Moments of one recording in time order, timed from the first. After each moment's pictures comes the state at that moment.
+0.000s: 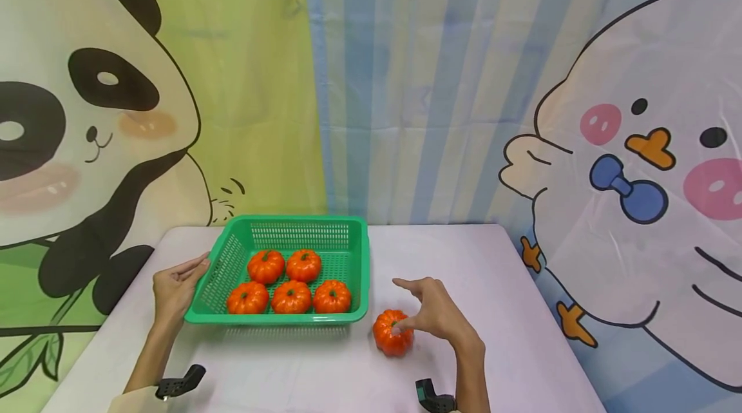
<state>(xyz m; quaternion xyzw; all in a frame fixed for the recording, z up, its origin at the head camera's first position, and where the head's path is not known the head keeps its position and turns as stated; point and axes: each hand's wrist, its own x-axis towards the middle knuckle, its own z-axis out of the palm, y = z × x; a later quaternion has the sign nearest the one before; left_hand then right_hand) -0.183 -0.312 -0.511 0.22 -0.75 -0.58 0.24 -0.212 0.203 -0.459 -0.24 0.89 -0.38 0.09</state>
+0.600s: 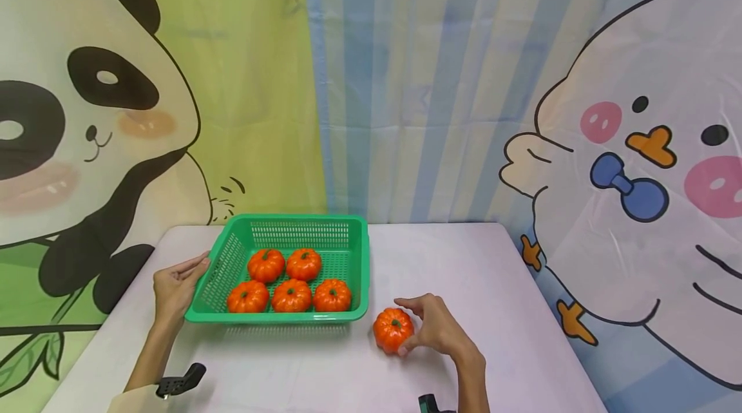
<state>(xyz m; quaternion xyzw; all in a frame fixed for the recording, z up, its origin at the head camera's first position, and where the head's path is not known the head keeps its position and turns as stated) -0.183 -0.312 -0.512 0.22 -0.75 -0.58 0.24 -0.204 0.214 -0.500 -0.24 0.87 -0.40 0.14</state>
